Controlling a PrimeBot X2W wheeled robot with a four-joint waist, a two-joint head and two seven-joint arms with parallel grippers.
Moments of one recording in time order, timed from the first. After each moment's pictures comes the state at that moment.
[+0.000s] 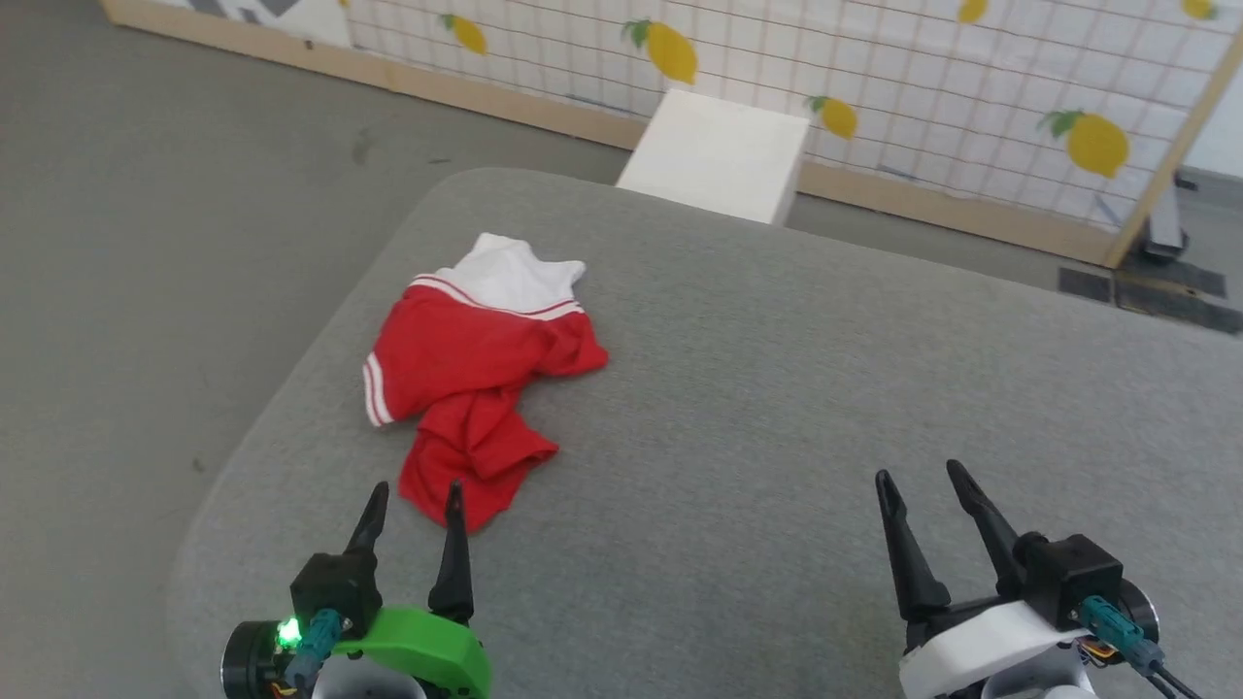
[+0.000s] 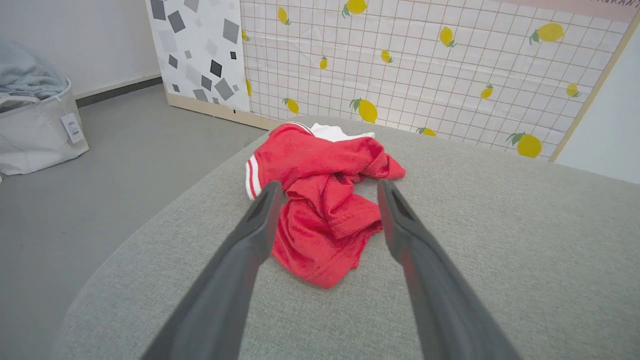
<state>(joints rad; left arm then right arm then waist) 0.00 0.05 -0.12 0.19 -0.16 0.03 -0.24 0.01 -0.05 0.08 0.19 0.14 0.13 -0.24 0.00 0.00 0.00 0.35</state>
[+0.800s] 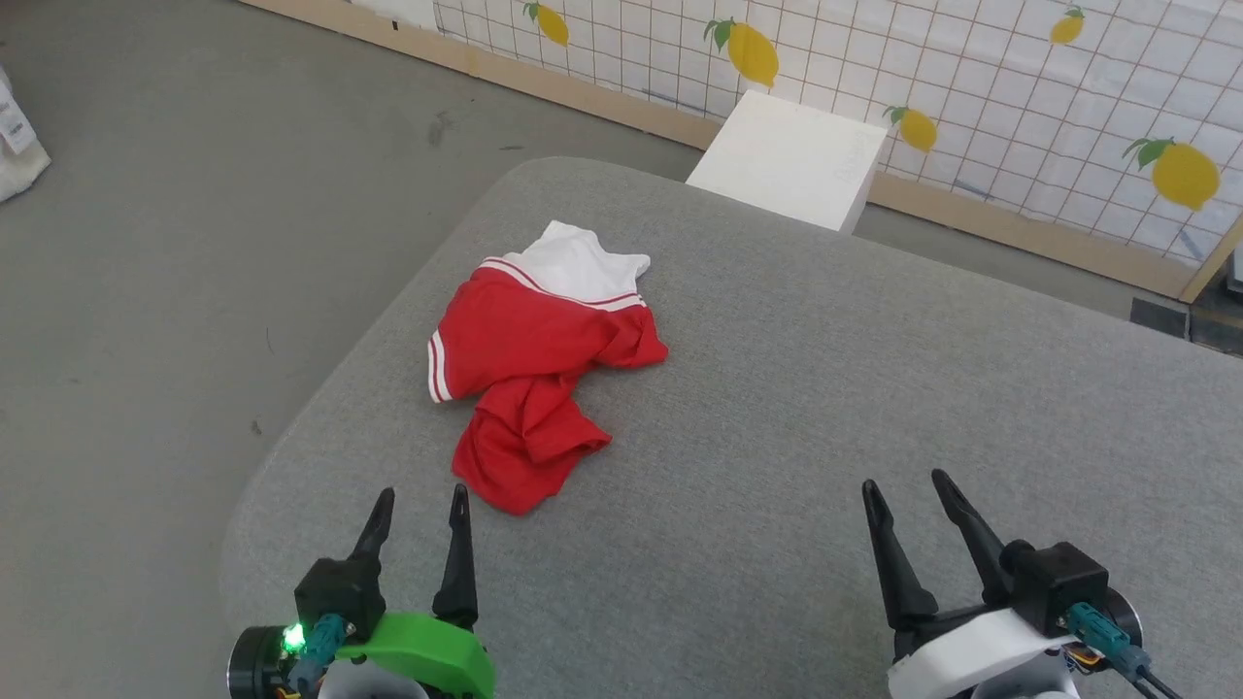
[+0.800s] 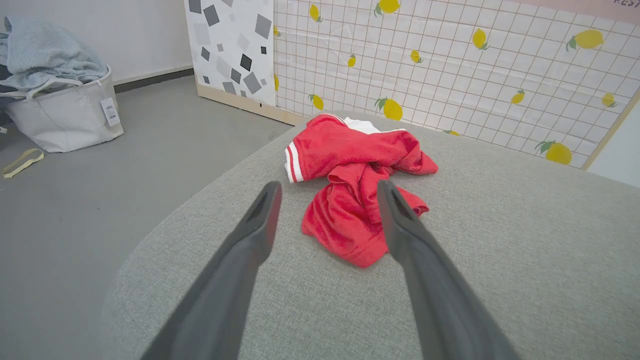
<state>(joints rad) 0.00 0.05 -0.13 0.21 -0.18 0.03 -0.25 0.01 -0.05 0.10 0.22 0.16 0.13 -0.26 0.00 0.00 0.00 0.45</state>
